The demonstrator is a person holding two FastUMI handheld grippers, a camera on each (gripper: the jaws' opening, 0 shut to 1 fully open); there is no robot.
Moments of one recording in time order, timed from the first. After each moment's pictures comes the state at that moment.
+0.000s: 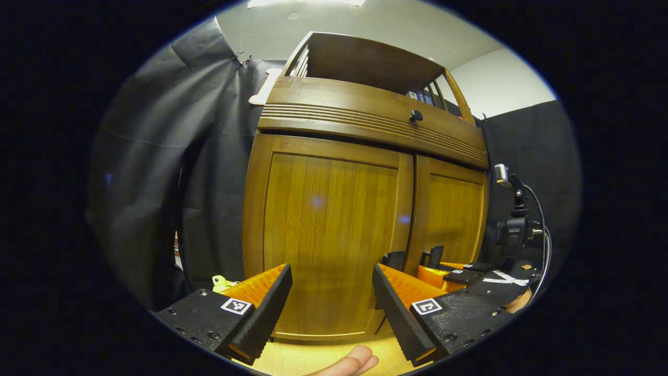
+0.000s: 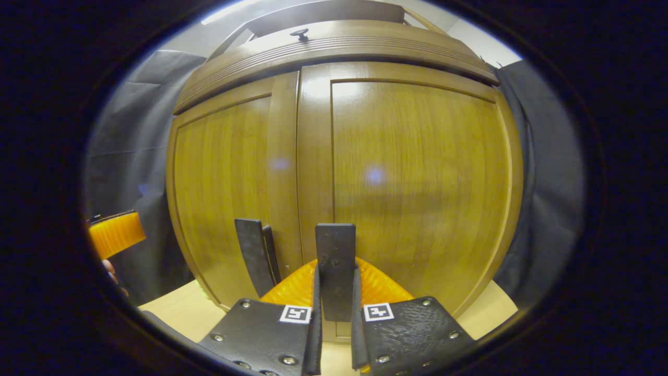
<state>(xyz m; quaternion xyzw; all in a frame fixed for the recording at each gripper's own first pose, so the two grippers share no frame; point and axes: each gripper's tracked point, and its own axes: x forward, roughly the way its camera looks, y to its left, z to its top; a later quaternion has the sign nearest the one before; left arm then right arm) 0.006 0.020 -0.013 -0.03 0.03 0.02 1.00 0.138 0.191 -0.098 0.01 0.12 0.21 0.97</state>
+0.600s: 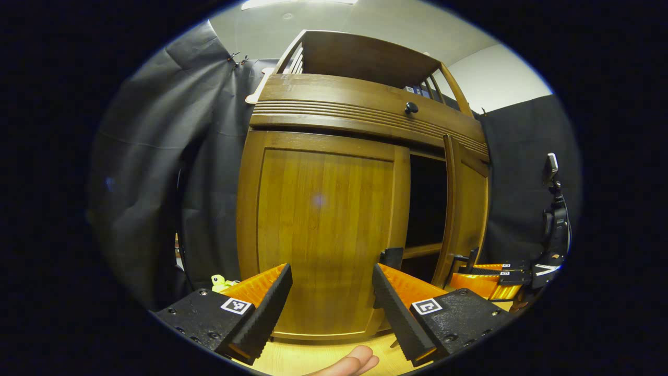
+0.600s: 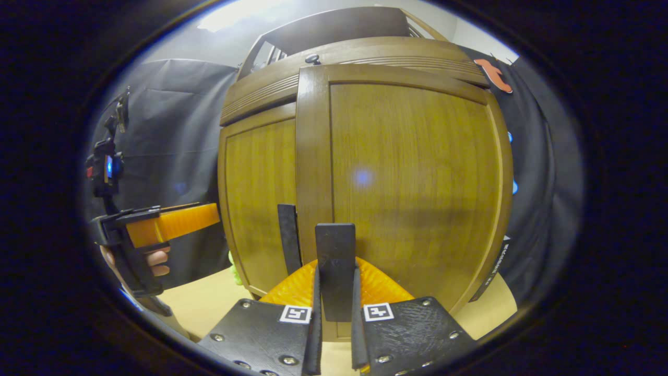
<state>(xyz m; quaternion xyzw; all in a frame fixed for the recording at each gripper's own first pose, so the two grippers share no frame) 0.014 0.016 -0.017 -0.02 0.04 0.02 1.00 0.082 0.159 -0.084 0.03 0.12 0.31 0.94</state>
